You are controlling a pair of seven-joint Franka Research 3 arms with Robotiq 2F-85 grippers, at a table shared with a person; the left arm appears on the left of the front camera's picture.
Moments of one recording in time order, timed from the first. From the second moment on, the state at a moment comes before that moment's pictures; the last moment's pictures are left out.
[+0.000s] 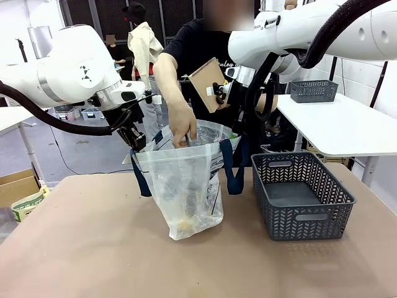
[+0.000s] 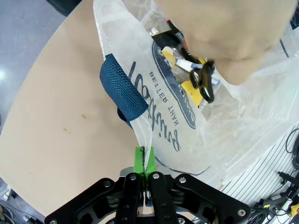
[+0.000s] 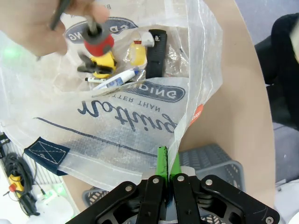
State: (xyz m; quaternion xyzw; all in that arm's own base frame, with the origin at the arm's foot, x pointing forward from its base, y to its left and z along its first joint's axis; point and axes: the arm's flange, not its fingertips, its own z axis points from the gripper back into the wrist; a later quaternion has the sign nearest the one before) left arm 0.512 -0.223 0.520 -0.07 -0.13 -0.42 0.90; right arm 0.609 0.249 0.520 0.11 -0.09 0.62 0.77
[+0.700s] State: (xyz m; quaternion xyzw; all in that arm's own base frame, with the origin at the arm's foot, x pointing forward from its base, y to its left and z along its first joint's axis) left arm 0.512 -0.223 0.520 -0.07 -0.13 -0.42 0.90; right arm 0.609 0.249 0.520 0.11 -0.09 0.62 0.77
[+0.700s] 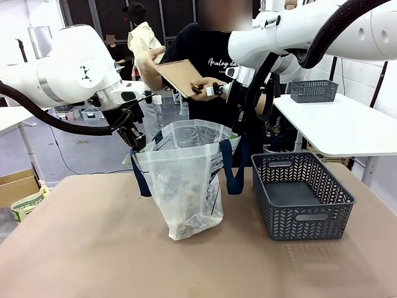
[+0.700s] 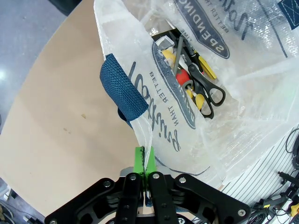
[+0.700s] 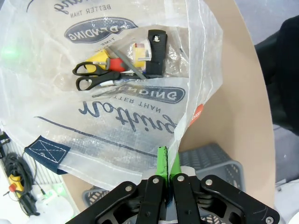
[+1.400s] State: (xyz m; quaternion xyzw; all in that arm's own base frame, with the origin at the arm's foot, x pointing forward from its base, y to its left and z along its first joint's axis) left arm 0.512 -0.223 0.520 -0.07 -0.13 -0.42 0.90; right arm 0.609 0.249 0.520 0.11 -0.09 0.62 0.77
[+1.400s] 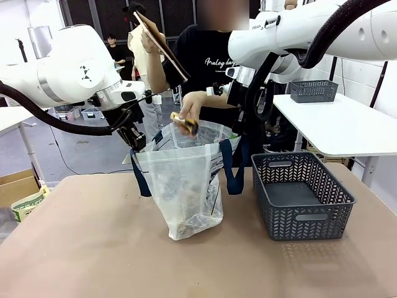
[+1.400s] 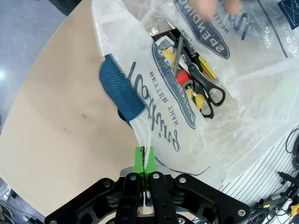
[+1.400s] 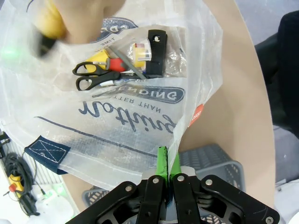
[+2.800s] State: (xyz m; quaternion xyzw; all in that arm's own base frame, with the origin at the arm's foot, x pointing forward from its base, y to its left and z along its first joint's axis) left arm 0.511 -0.223 0.520 -0.07 -0.13 -0.42 0.90; right arm 0.609 0.249 0.520 0.11 -0.09 0.62 0.77
